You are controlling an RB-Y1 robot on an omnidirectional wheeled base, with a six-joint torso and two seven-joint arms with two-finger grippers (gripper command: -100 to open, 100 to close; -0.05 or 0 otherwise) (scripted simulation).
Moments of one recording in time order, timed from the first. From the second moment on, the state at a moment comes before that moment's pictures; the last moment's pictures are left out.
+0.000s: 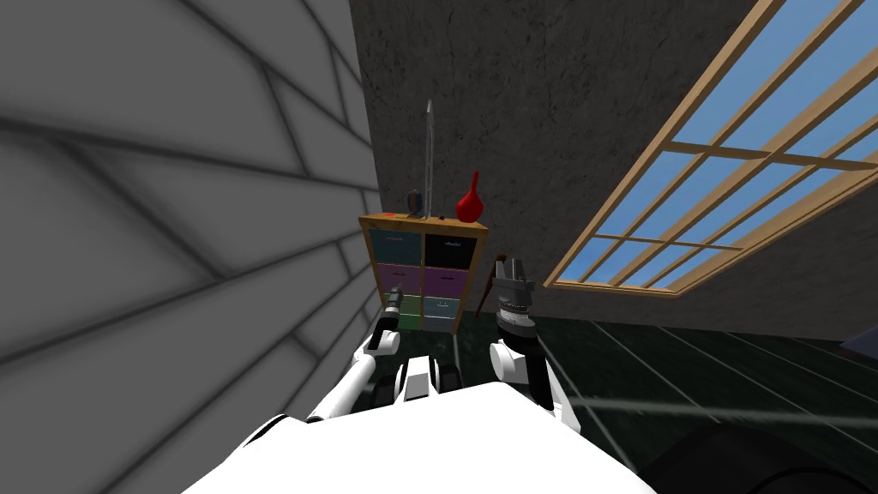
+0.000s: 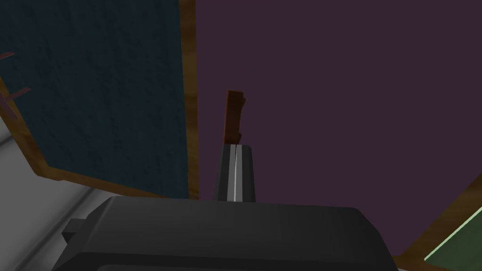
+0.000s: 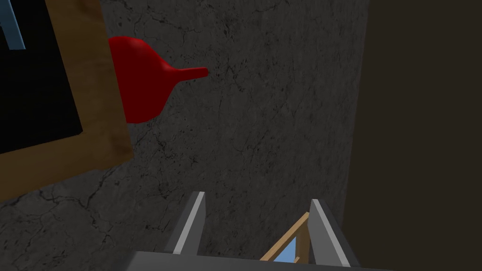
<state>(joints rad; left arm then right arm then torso) -0.29 -0.02 -0.19 -0.78 0.30 -0.76 -0.18 0.49 -0.03 -0.05 -2.28 -0.02 -0.64 -0.15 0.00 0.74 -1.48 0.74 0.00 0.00</state>
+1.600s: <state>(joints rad) -0.56 0.04 -0.26 -0.43 0.45 -0.85 -0.26 0.49 -0.03 -0.05 -2.28 -0.02 -0.64 -0.15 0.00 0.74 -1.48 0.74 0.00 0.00</state>
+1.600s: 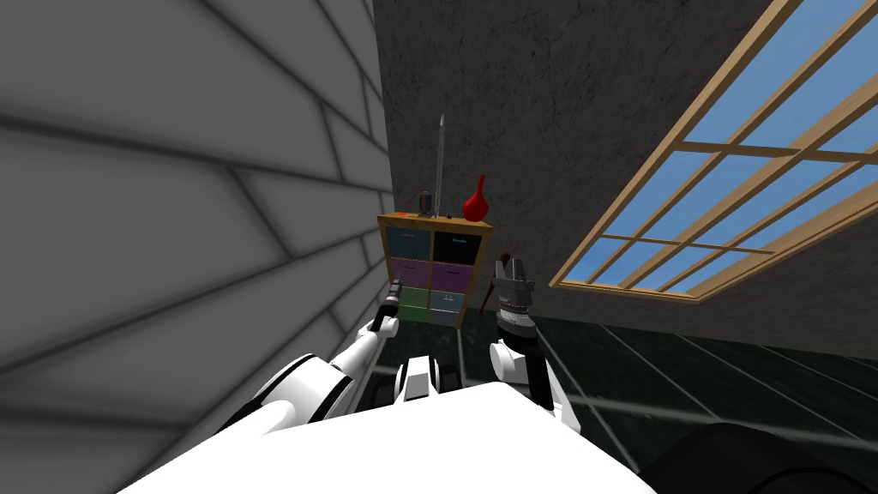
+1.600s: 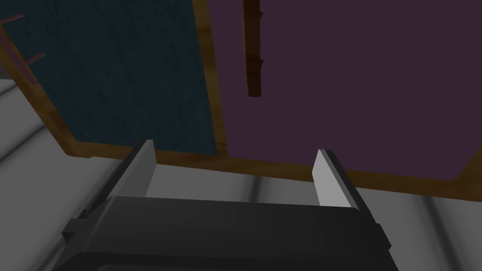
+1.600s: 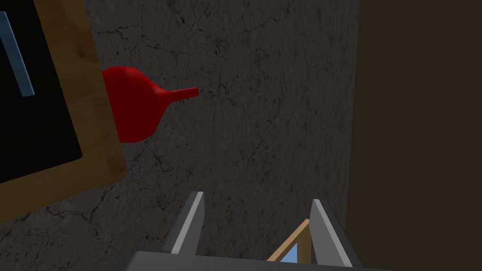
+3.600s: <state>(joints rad) -0.53 0.01 -0.25 -0.51 0.46 -0.82 -0.30 0.49 -0.03 -0.05 -2.28 -0.02 -0.64 -0.15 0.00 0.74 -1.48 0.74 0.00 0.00</state>
